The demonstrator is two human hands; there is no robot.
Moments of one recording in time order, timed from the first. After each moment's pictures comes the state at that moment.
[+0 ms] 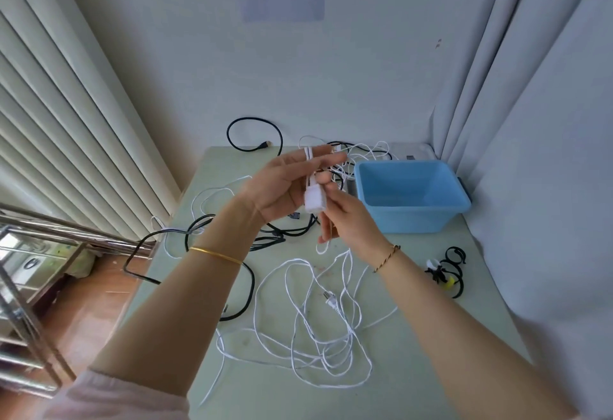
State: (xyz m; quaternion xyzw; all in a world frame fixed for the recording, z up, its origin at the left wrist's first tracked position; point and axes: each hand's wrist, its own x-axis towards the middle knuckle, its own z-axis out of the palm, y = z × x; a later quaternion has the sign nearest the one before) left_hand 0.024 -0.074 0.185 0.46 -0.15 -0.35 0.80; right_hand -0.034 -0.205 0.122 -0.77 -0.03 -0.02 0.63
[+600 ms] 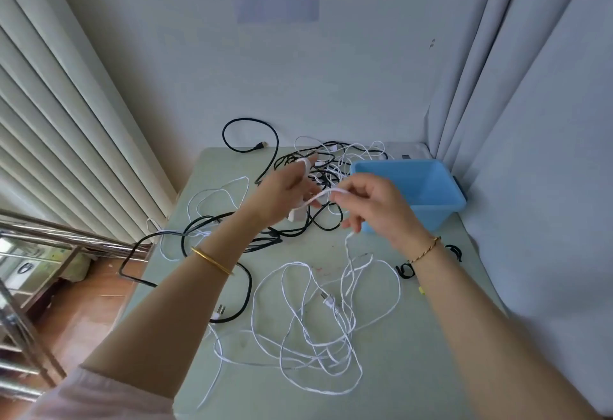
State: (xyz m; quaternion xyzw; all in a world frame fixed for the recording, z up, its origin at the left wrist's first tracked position) left_hand 0.028 -0.072 0.155 0.82 -0.24 -0.11 0.50; right_hand -0.049 -0.240 0.160 -0.80 -0.03 -0.04 0.60
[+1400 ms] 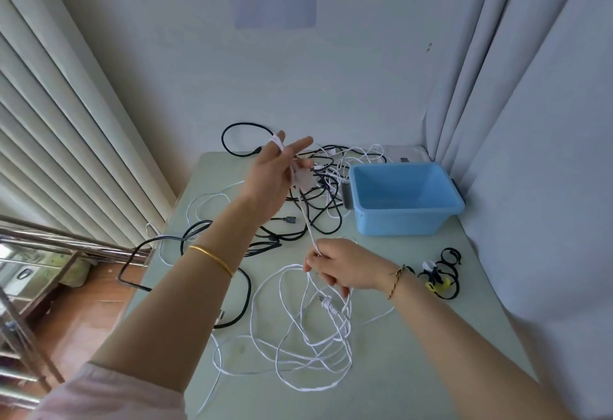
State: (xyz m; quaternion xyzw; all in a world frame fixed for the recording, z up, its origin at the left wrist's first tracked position) left_hand 0.040 -0.083 0.172 0.52 -0.11 -0.15 0.83; right_hand -0.064 -0.213 0.114 -0.88 -0.08 0.21 0.43
